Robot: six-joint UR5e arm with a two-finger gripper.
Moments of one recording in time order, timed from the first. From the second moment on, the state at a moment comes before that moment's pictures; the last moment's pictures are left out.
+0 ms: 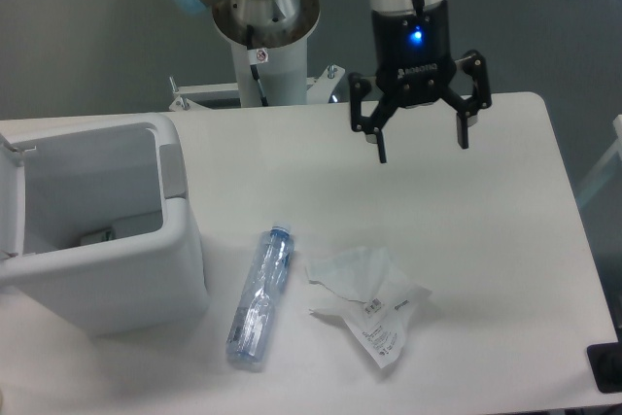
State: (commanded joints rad) arm 2.62 -1.64 -1.60 -0.91 1.45 0.51
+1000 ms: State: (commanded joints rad) arm 2.60 -1.88 -1.56 -0.80 1.49 0.52
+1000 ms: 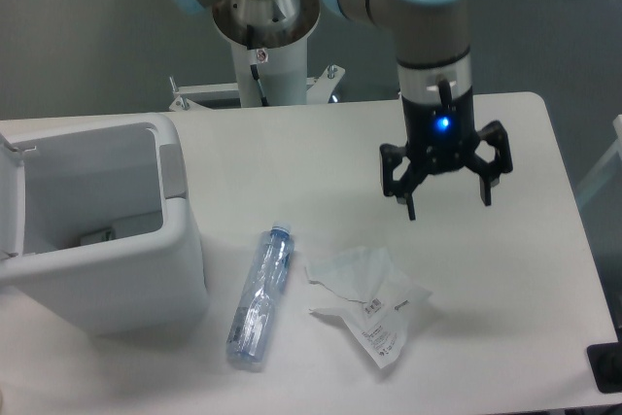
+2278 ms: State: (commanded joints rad) arm 2.63 -2.11 -1.49 -0.81 1.42 0.92
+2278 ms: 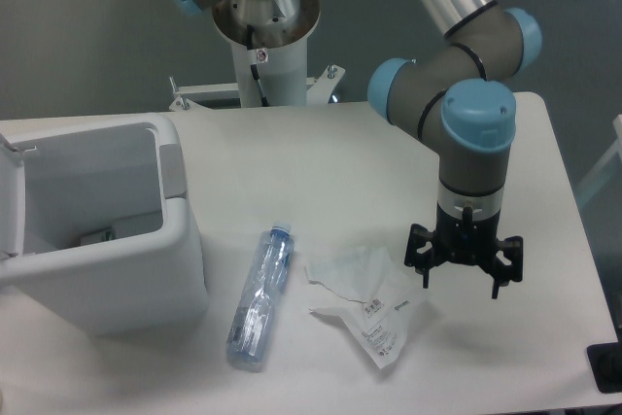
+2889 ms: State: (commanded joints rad) arm 2.61 -2.16 -1.52 -0.80 1.43 1.05
